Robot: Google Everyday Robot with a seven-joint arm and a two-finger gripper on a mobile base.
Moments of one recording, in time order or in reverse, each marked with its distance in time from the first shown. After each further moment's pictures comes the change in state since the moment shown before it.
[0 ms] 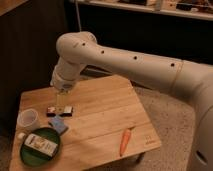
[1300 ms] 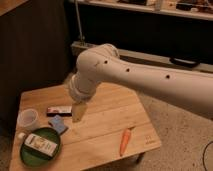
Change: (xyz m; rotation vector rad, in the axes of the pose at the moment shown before) arm 0.048 0.047 -0.023 0.119 0.060 -0.093
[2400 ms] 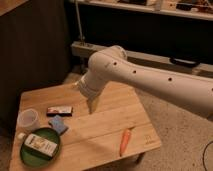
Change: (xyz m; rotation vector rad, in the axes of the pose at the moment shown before) arm 0.051 -0.020 0.011 0.023 0.035 -0.498
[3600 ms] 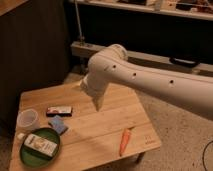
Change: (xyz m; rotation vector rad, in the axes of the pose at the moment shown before) arm 0.033 0.026 -0.011 -0.029 0.125 -0.144
